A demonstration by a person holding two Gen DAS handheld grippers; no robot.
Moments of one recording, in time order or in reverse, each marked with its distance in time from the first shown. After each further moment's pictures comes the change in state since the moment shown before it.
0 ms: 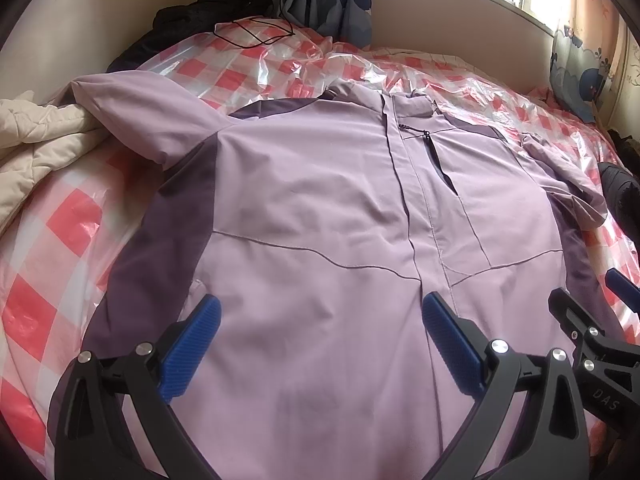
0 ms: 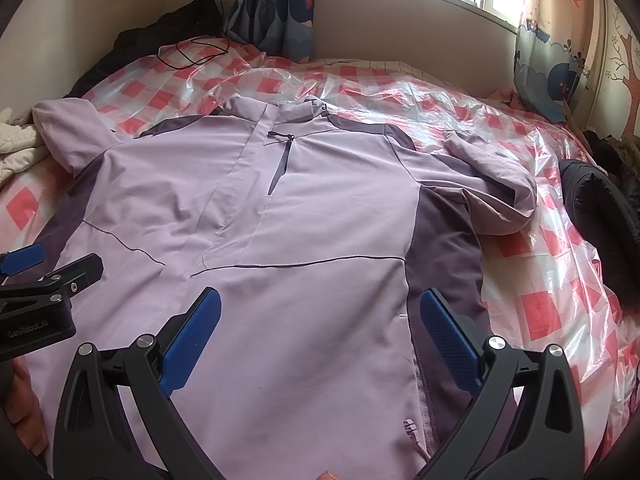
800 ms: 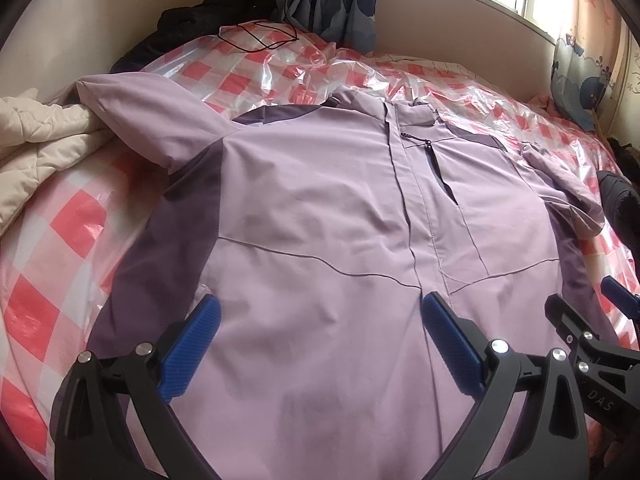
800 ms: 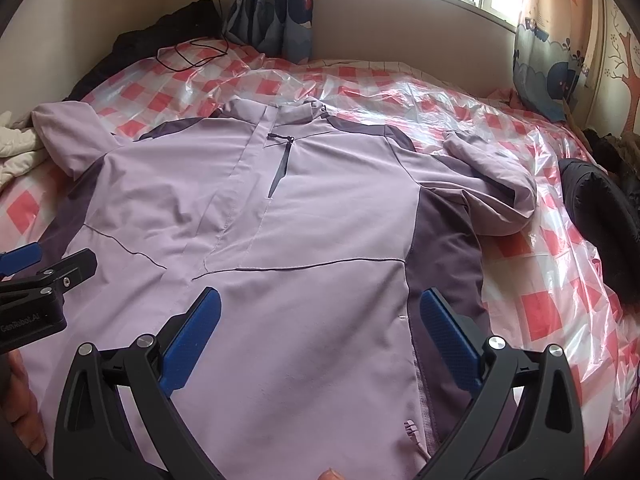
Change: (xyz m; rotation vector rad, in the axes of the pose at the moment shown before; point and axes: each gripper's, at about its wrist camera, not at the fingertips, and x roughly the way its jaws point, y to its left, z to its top) left arm -0.006 0.001 0.002 -0.012 -0.014 -0.002; right arm -0.001 0.000 0.003 0.005 -0.002 0.000
